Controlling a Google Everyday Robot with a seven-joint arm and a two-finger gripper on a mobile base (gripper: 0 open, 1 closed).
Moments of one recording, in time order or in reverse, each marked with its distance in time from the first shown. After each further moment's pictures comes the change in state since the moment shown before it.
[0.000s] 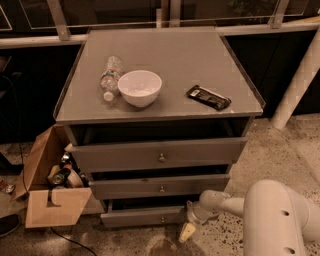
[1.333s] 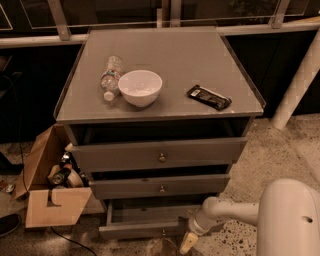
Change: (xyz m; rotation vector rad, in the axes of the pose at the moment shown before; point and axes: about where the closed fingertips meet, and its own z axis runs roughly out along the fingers) arm 0.003 0.059 -0.030 -0.054 -0.004 0.011
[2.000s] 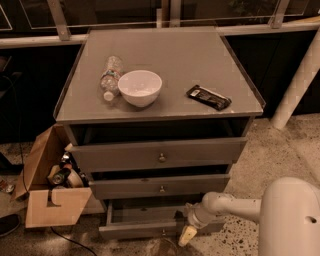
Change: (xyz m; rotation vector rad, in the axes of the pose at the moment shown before) arm -0.023 -0.023 -0.014 0.056 -0.029 -0.024
